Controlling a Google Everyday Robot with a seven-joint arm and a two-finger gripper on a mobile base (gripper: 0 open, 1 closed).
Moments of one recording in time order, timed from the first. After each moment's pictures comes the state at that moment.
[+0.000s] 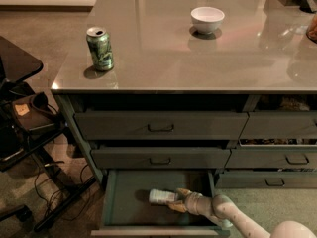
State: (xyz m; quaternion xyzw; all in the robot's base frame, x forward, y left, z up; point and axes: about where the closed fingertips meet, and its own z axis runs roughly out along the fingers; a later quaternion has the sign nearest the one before) arm 0.562 -0.106 0.145 -0.38 0.78 0.27 0.42
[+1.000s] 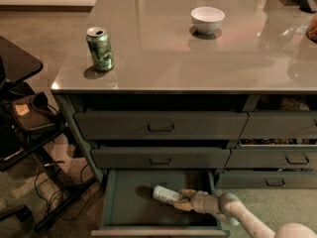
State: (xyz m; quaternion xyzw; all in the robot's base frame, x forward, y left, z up) arm 0.562 -0.126 0.157 -0.38 0.77 0.29 0.42
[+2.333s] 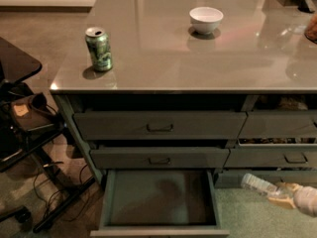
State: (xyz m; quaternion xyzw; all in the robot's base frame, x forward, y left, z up) arm 0.488 -0.492 0.389 -0.34 0.84 0.08 0.42
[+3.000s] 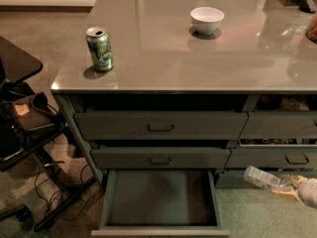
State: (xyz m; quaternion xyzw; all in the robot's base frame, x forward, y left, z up) arm 0.501 -0.506 0.436 -0.36 0.83 0.05 0.43
